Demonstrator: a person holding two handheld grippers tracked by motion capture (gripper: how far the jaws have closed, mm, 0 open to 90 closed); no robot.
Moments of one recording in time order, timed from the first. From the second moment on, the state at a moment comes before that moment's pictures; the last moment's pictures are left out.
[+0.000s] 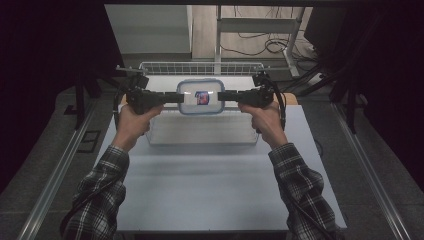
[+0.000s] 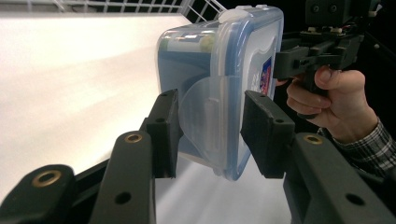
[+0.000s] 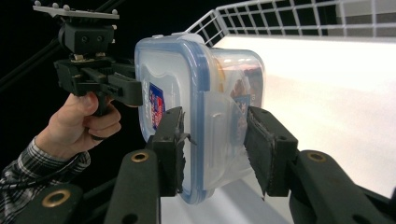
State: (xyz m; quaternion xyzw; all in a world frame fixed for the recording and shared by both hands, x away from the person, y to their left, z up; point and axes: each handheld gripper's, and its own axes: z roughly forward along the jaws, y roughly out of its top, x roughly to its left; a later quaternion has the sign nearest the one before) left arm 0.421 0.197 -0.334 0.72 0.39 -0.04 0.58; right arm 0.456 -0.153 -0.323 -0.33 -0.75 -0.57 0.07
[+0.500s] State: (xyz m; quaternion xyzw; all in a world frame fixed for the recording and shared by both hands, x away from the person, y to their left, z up) left arm 0.459 0.201 -0.347 0.71 0.40 -0.04 0.58; right arm 0.492 -0.147 -0.334 -0.37 -0.73 -0.57 0.08
